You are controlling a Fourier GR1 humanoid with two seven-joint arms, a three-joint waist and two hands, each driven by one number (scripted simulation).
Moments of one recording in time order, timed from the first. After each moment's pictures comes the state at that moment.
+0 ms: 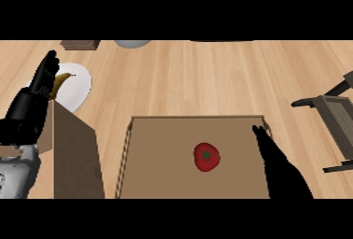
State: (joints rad) left arm -0.24 0.35 0.02 -1.62 -0.09 0.09 0.04; right arm -0.02 -0.35 0.60 -2.14 0.67 -0.07 1.13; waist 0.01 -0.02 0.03
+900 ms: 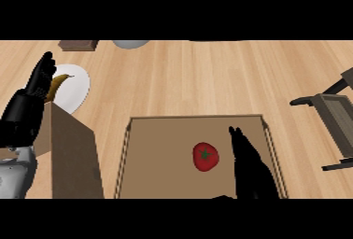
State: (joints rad) left arm -0.22 0.35 0.05 -1.63 -0.11 0.07 0.04; right arm -0.02 -0.13 0.64 -1.98 0.84 -0.01 1.12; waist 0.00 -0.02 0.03
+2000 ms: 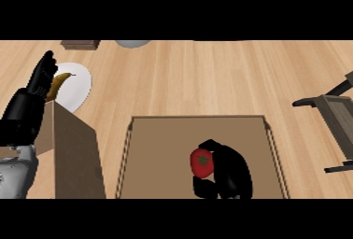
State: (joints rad) left arm -0.23 0.33 0.06 -1.63 -0.14 0.06 0.05; right arm -0.08 -0.02 0.60 -1.74 0.79 0.05 1.05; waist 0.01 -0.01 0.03
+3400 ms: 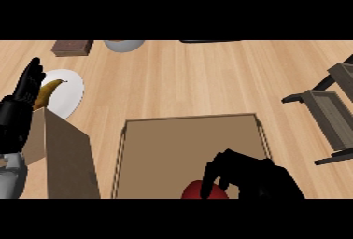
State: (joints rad) left arm -0.17 0.34 0.12 -1.66 -0.15 0.04 0.07; right arm -0.29 -0.07 0.65 -2.32 0.78 0.28 1.04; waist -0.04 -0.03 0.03
